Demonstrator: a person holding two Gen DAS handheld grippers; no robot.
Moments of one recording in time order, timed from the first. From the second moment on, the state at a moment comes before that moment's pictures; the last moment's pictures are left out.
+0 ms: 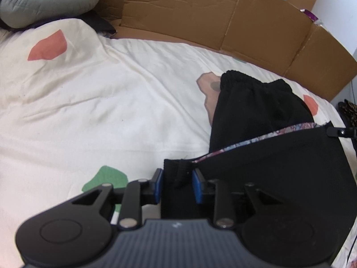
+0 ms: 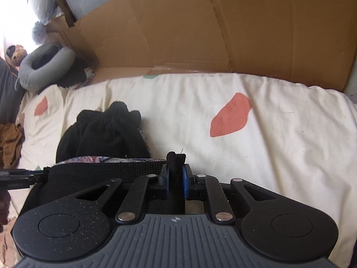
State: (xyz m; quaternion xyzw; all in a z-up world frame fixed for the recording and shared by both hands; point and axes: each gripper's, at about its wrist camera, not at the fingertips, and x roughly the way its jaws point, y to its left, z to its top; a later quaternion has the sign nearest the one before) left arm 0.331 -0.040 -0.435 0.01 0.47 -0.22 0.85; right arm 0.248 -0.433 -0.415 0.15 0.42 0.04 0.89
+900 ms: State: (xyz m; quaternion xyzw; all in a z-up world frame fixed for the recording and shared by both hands) left arm 0.310 -0.036 -0.355 0.00 0.40 -0.20 0.90; right arm 0.222 -0.429 -0.358 0.16 0.35 0.03 0.92
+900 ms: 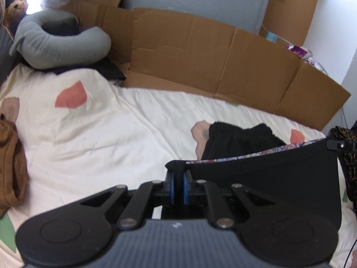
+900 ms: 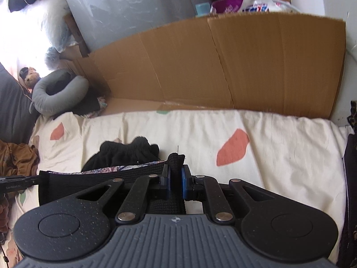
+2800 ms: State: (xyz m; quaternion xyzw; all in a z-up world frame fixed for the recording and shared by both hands) left arm 0.433 -0.091 -0.419 0.05 0.45 -0.17 0.88; right arm 0.318 -0.440 -0.415 0.07 0.43 -0.04 0.90
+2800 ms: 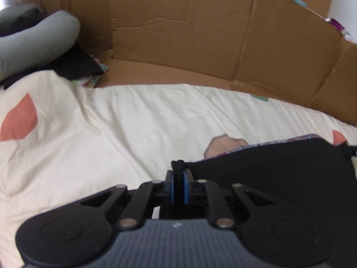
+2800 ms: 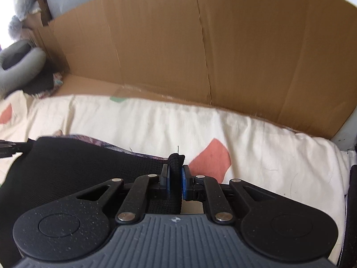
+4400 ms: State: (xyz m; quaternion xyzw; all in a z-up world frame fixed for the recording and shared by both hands) left arm 0.395 -0.157 -0.423 0.05 0.42 -0.26 0.87; right arm 0.342 -0.323 -0.428 0.01 0.40 0.10 0.91
